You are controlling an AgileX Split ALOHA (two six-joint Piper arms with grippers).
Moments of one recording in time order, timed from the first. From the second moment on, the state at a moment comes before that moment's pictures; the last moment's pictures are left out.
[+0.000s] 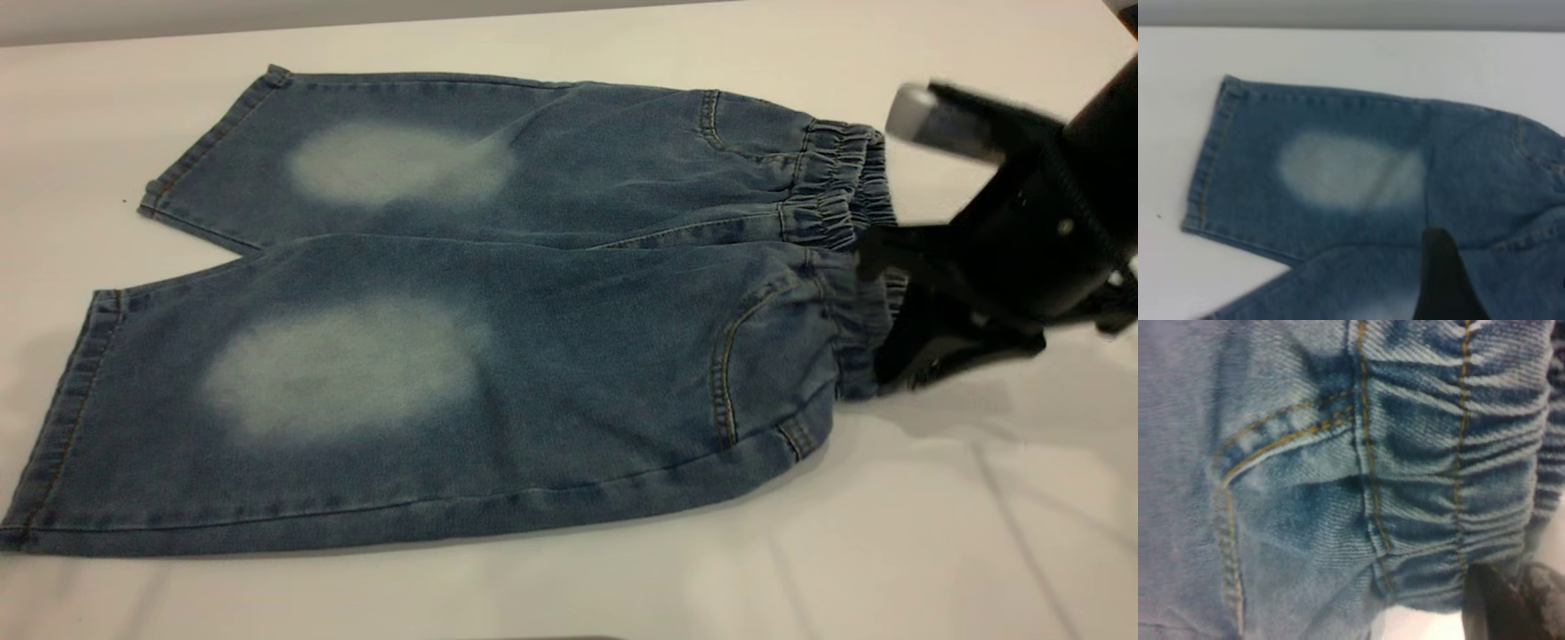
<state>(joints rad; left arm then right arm) 0.02 1.15 -0.78 -0.79 0.40 0.65 0.22 2.01 -0.75 1.14 0.35 -0.81</state>
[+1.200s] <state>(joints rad) 0.02 1.51 -0.78 -0.13 0.82 -0.03 0.22 1.77 -0.75 1.03 0.43 -0.76</state>
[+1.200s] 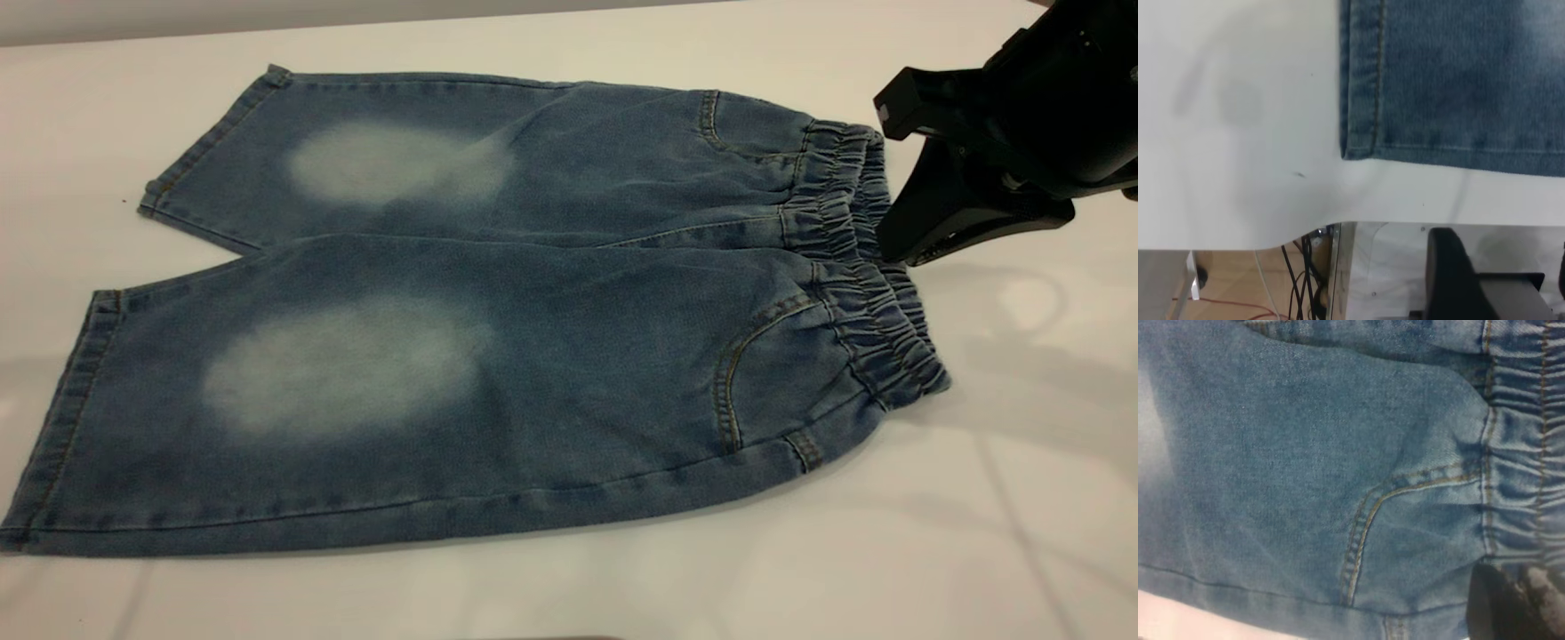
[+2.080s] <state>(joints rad) 0.02 1.51 -0.70 -0.13 0.70 -0.03 0.22 1.98 -0.75 1.01 0.35 -0.72</state>
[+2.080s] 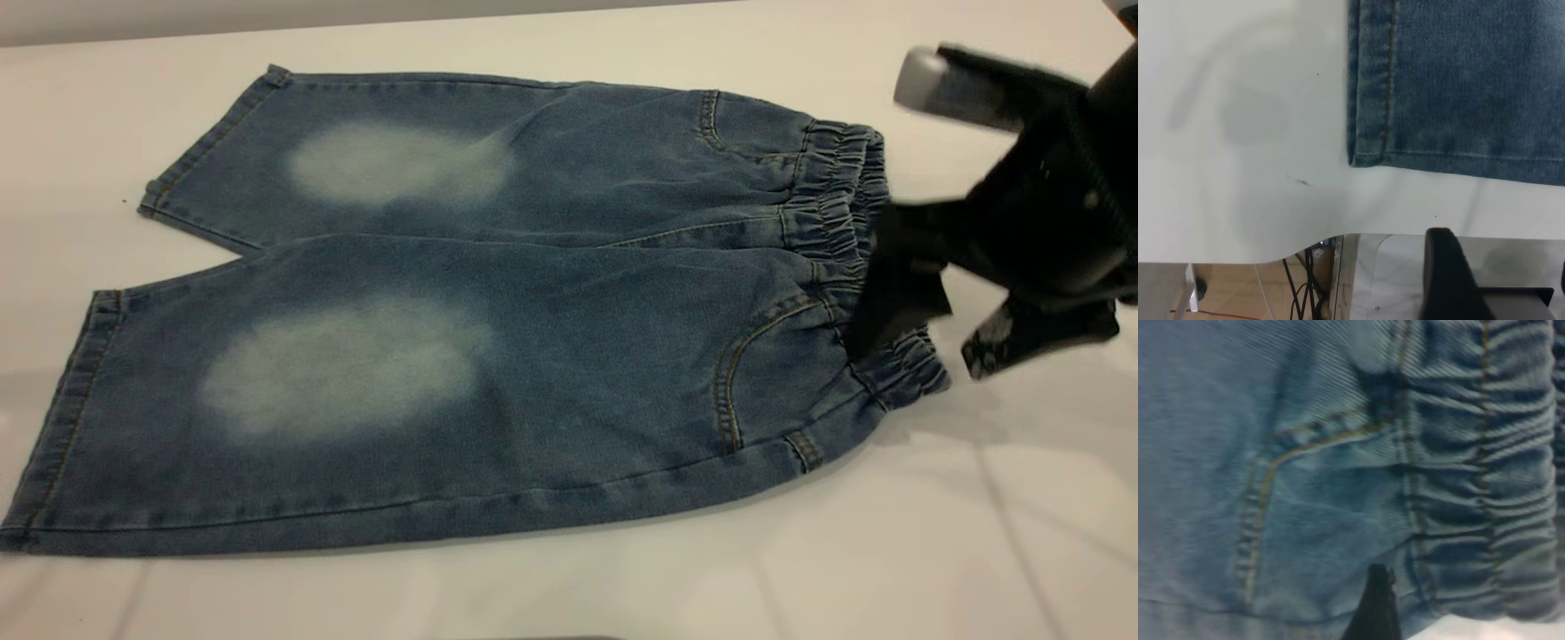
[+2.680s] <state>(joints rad) 0.02 1.51 -0.70 -0.13 0.69 -0.03 0.22 2.04 -0.76 1.02 0.32 -0.72</state>
